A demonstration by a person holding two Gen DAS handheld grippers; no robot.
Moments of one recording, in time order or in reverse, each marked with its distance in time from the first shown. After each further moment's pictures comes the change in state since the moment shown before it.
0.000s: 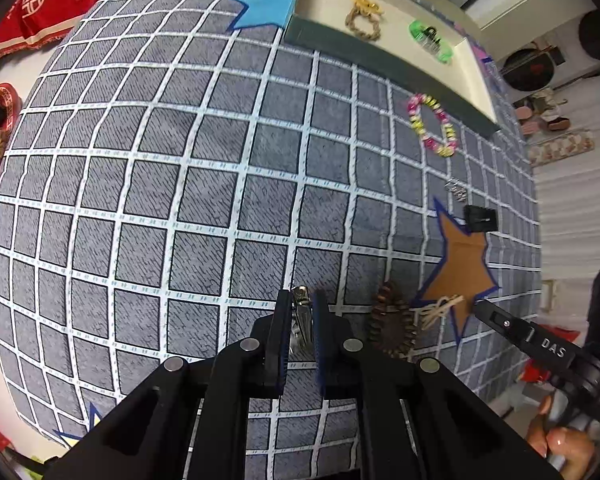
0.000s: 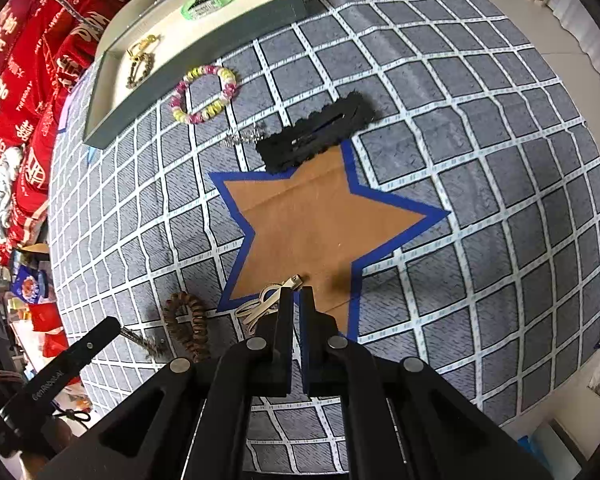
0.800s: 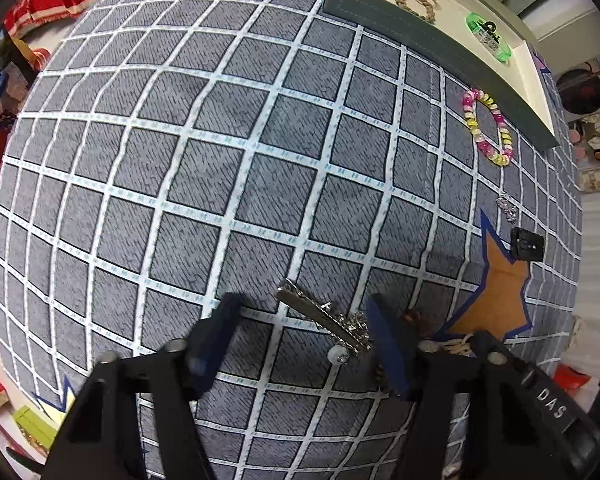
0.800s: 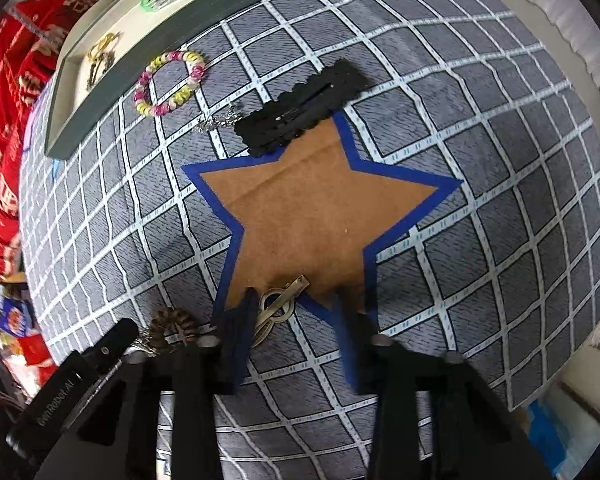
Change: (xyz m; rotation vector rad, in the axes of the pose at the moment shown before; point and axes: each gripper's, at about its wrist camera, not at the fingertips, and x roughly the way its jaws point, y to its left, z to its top) left arm 0.047 0.053 -0.047 -0.146 0.055 0.182; right arm 0.030 0.019 0.006 0.104 0.029 -0.111
